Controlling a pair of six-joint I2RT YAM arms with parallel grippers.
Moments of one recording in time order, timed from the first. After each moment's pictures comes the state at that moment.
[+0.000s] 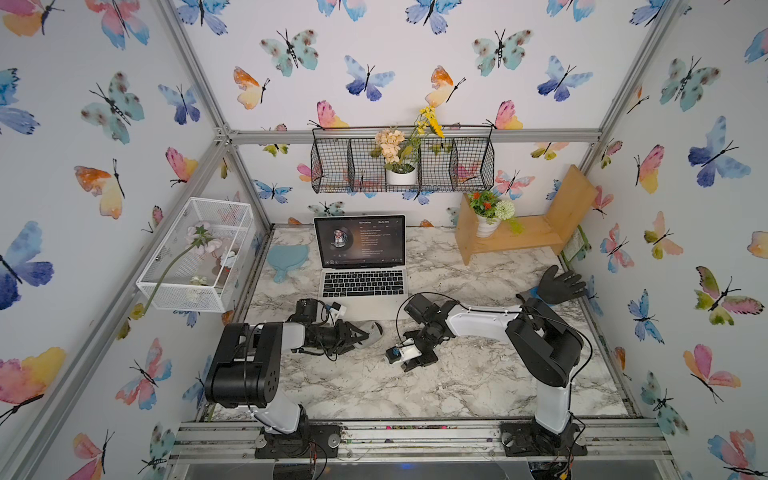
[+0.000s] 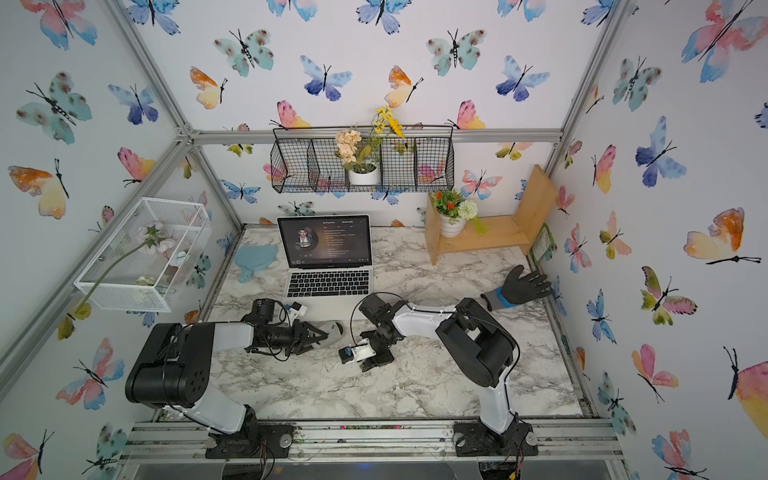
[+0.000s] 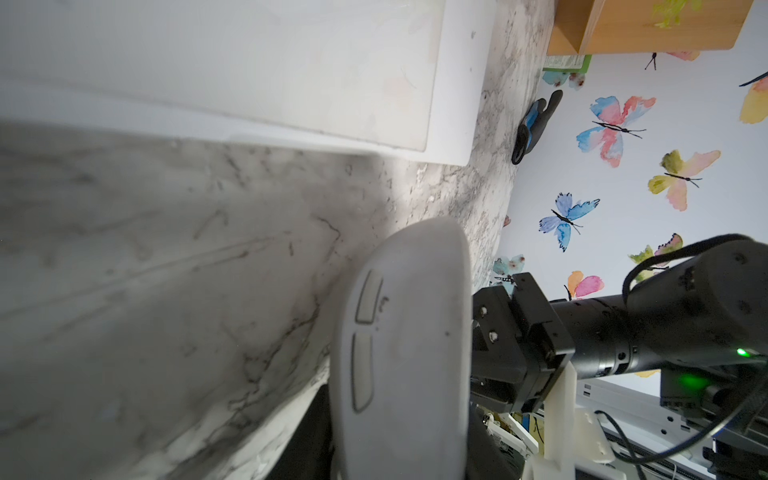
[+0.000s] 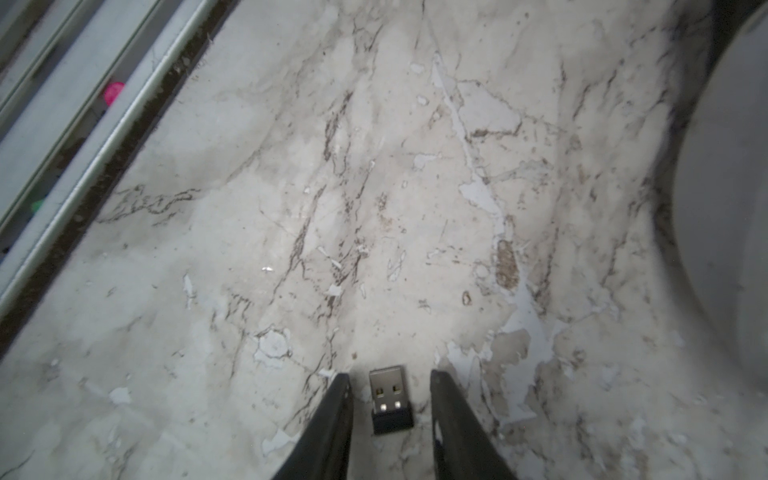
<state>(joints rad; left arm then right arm) -0.05 1.60 0.55 -0.14 1.03 -0.44 0.88 1.94 1.14 -0.53 -0.54 -1.17</state>
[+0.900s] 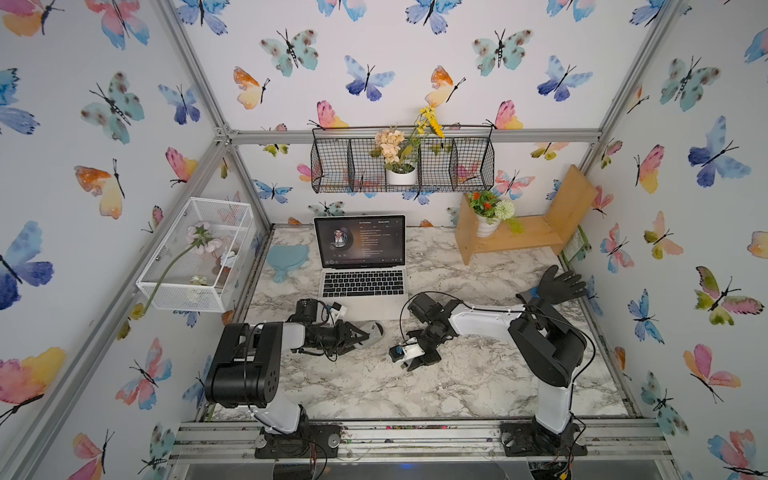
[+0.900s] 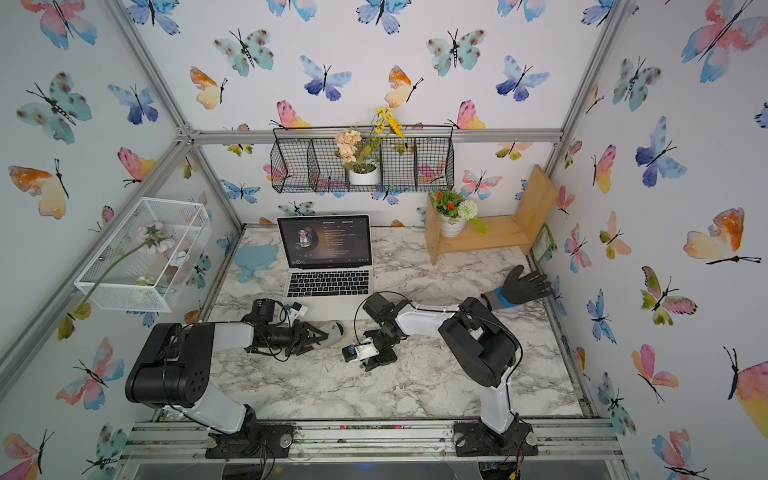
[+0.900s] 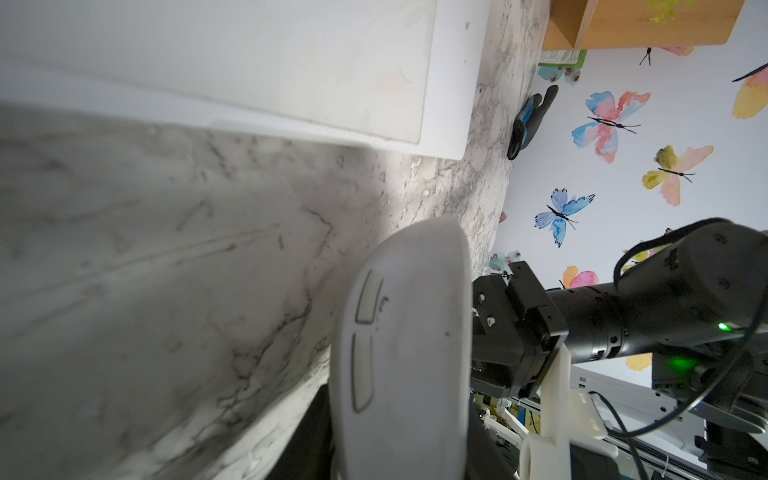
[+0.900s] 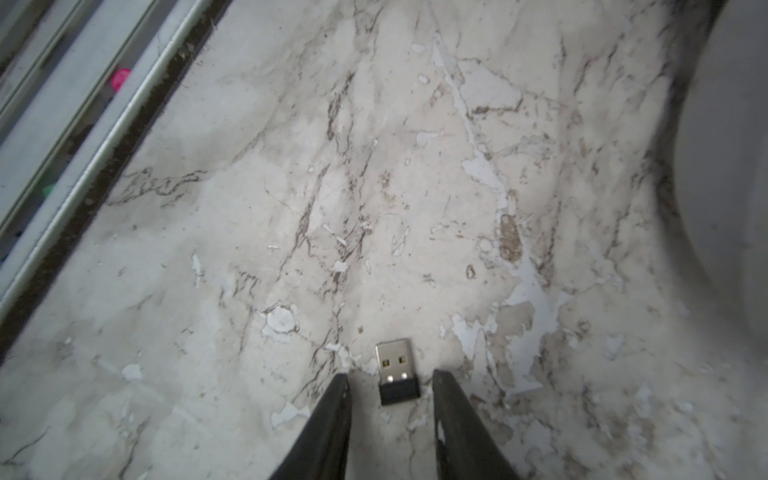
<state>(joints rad) -0.05 1.60 0.55 -0.15 1.05 -0.44 0.86 1.92 1.13 -0.54 -0.55 -1.18</state>
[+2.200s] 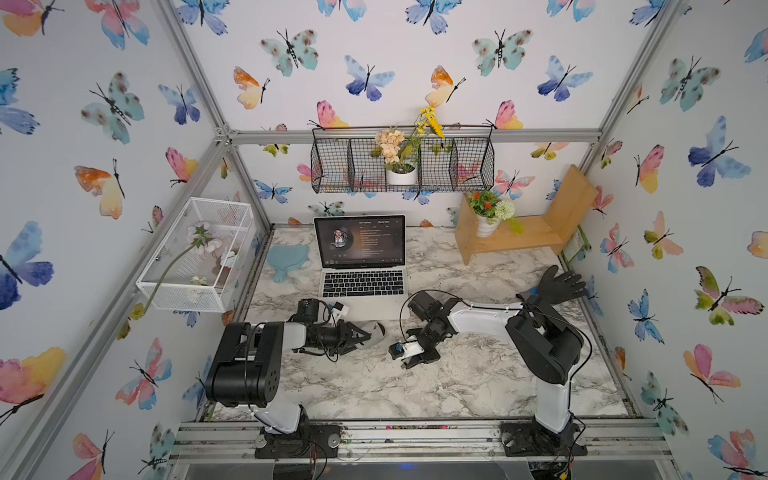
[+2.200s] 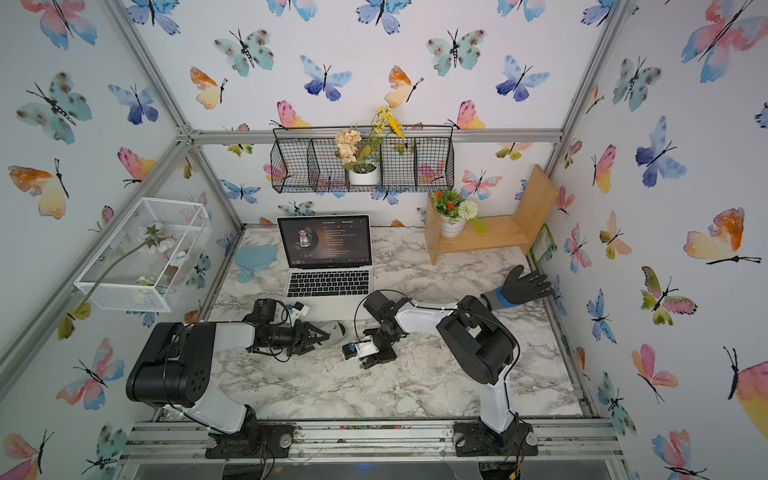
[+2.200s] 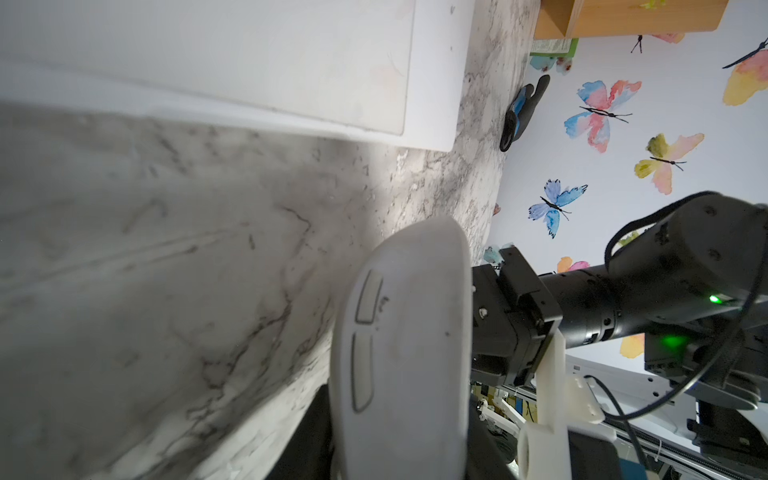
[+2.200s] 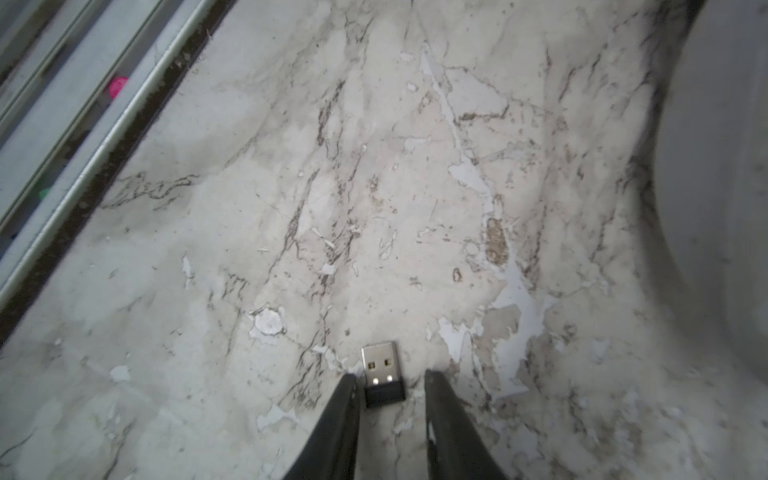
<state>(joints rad) -0.06 1.60 0.55 -0.13 1.07 -0.44 0.86 1.94 1.14 -0.54 -0.57 -1.19</state>
